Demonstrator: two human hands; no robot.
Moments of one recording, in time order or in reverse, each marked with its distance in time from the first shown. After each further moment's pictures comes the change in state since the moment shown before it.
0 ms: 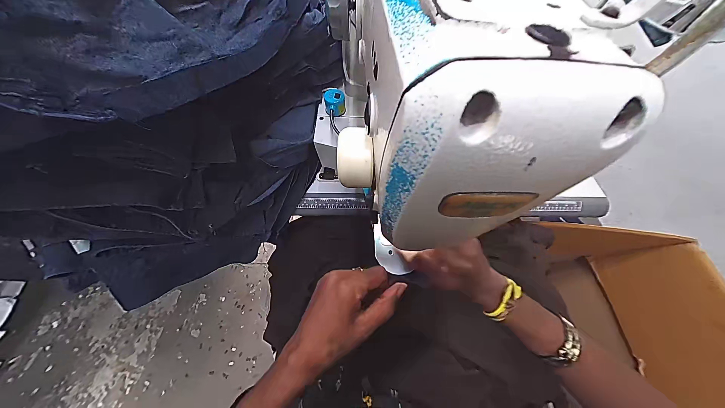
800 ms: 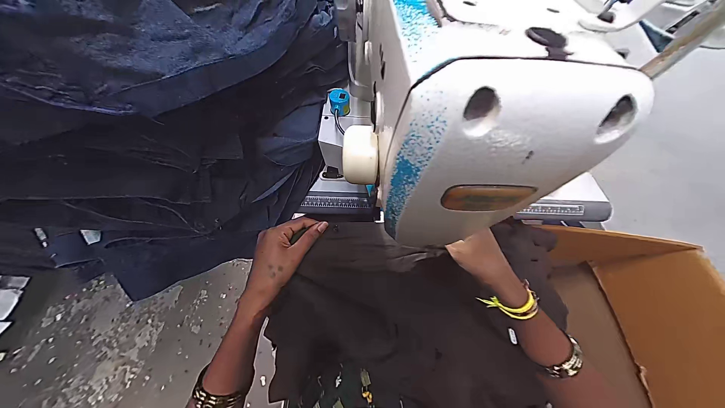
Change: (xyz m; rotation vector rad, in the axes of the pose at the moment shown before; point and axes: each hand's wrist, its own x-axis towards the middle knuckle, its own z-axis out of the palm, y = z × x) left_hand -0.003 -0.069 -0.060 0.197 0.228 -0.430; right_hand -0.007 0.012 -0.010 0.440 -0.269 0.837
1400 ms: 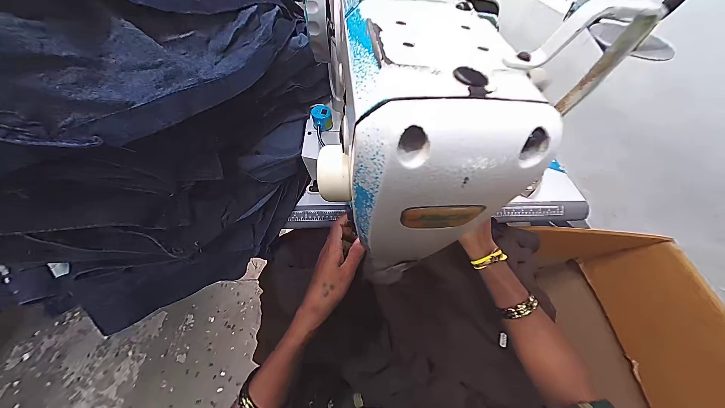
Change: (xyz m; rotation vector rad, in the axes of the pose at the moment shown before) left_hand 0.000 0.058 0.075 -0.358 -0.157 -0.018; right_hand 0.045 0.080 -0.009 -0.698 0.279 -0.149
